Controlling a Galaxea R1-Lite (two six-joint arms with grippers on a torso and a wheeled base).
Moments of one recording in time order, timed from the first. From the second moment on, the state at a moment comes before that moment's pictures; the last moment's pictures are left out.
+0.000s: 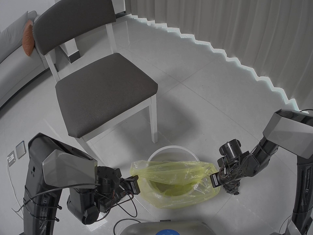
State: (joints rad) left arm -0.54 2.42 -0.43 -1.55 0.04 -0.47; right arm 0.35 2.31 -0.90 -0.33 0.01 0.11
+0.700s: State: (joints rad) left arm -0.55 2.44 -0.47 -1.55 0.05 -0.47; right arm 0.33 2.27 -0.79 -0.40 0.02 0.08
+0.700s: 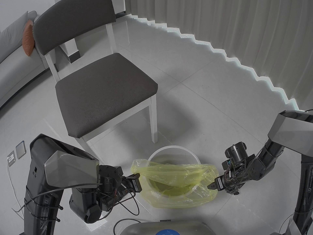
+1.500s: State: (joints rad) left arm -0.57 2.51 -0.56 -1.55 0.09 -0.48; right arm 0.52 2.08 -0.92 -0.29 -0.04 0.03
